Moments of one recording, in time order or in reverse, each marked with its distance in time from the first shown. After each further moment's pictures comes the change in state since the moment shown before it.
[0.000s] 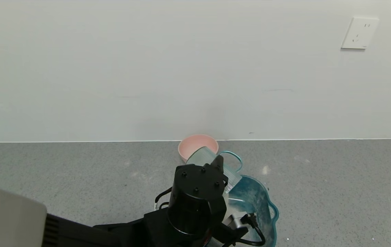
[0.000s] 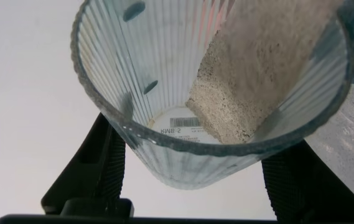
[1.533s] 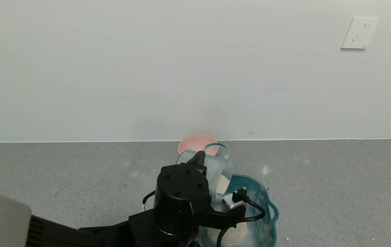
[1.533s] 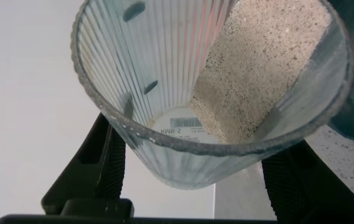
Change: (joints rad) left arm 0.031 -0.034 0.069 -0.055 -0.003 -0.489; right arm 0.000 0.000 0.000 0.000 0.000 0.000
